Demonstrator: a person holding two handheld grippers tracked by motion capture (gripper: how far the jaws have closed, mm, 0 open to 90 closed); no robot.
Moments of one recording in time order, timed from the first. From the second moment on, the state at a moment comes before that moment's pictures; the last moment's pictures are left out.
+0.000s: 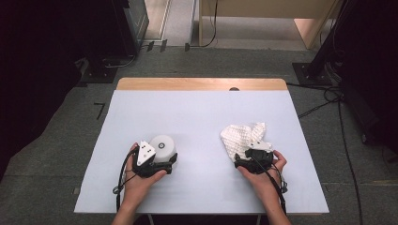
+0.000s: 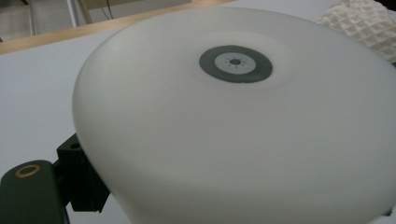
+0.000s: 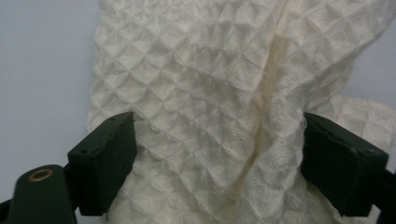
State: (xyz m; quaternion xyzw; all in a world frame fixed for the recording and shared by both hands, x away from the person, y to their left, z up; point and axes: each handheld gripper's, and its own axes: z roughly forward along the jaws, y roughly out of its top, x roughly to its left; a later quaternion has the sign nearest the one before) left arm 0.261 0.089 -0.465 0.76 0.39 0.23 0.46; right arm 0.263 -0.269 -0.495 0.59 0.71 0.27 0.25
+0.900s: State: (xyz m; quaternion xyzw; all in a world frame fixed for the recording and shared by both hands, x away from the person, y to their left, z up) left arm 0.261 0.094 -0.457 0.78 0.38 0.23 0.44; right arm 0.256 -0.275 -0.480 0.56 0.72 0.34 0.24
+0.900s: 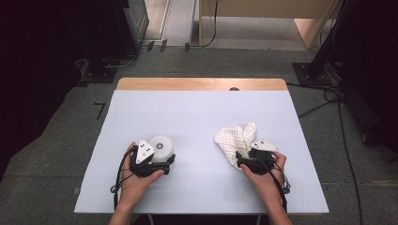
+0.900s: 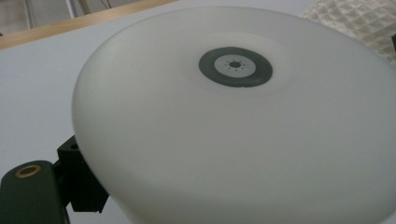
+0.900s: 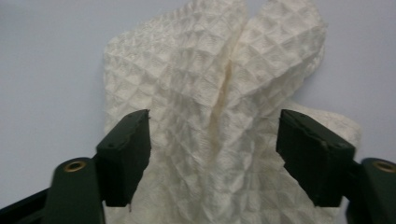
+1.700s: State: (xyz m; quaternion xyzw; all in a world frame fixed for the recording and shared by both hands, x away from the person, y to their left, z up) left arm 0.251 0.049 -0.446 0.82 0.31 0.21 0.43; right arm 0.238 -0.245 -0.407 0.49 0.70 0.48 0.21
